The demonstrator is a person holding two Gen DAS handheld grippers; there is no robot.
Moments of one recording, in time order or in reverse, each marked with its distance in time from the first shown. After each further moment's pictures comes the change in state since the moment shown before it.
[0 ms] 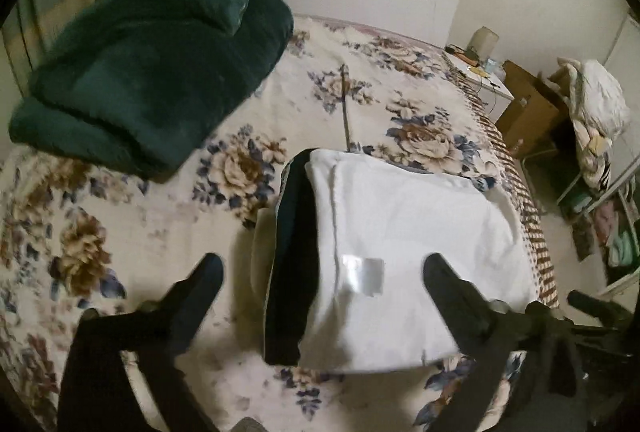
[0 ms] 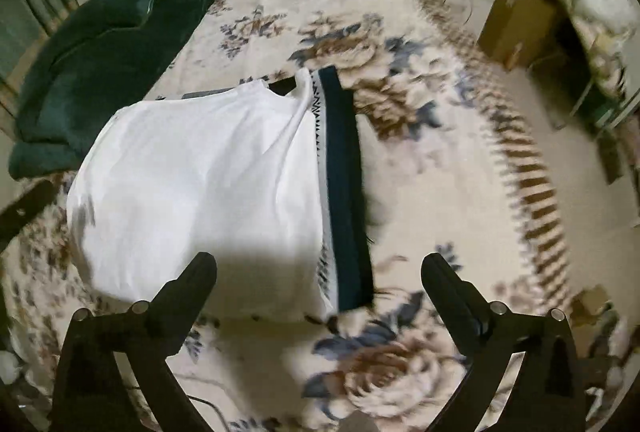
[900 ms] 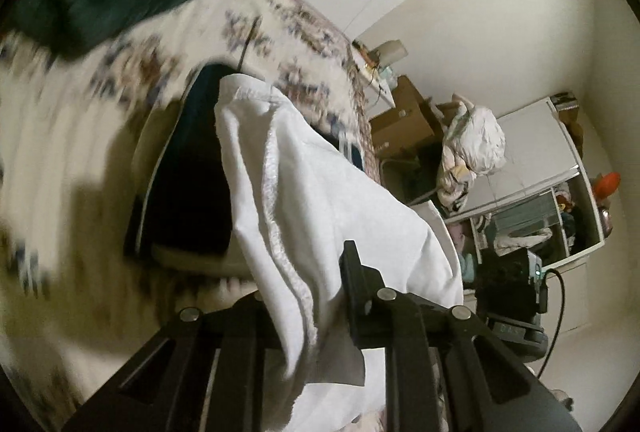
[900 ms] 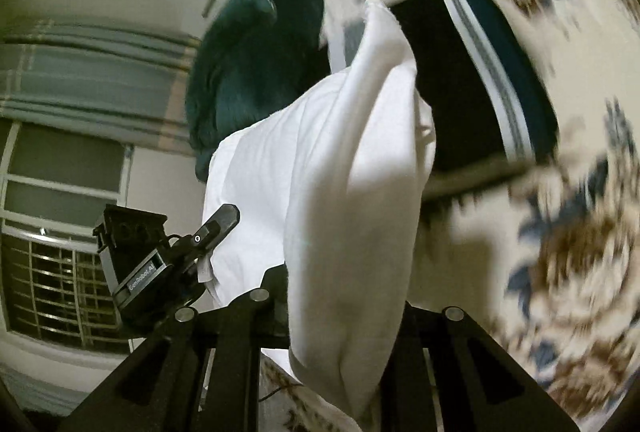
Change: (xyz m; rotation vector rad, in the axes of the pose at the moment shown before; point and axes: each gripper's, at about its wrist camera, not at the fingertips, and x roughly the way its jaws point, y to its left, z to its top) left arm -0.023 0.031 -0.021 -0.274 0.132 -0.598; right arm -0.053 -0.041 -0.077 0.248 0.157 0.813
